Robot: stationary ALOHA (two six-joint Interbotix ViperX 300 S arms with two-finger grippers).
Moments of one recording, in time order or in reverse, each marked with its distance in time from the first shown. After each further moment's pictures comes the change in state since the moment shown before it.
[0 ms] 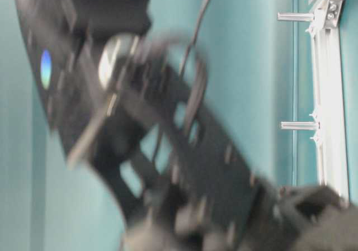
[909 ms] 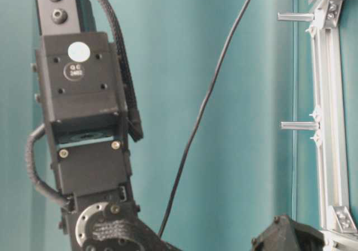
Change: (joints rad) left arm 0.000 0.000 0.000 0.002 0.000 0.000; right arm -0.144 0.137 -0.298 0.249 0.193 0.144
